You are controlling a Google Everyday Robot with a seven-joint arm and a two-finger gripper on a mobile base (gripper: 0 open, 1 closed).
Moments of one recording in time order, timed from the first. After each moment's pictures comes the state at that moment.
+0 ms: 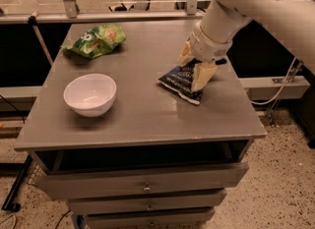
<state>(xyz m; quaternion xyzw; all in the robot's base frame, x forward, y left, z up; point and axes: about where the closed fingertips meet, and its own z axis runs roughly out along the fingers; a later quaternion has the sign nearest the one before) 0.612 -0.099 0.863 -0.82 0.54 -0.02 0.18</state>
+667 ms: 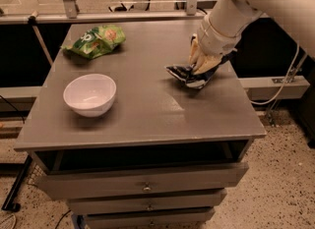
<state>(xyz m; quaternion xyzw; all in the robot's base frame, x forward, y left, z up) 0.619 -0.113 0.880 -0.82 0.54 -0.04 0.19</state>
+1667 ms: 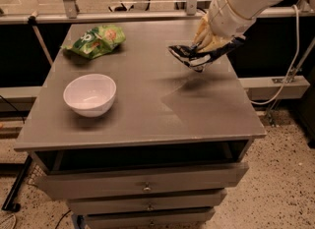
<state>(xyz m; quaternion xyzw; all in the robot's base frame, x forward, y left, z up) 0.628 -0.119 0.939 -0.81 0.51 -0.07 0.28</state>
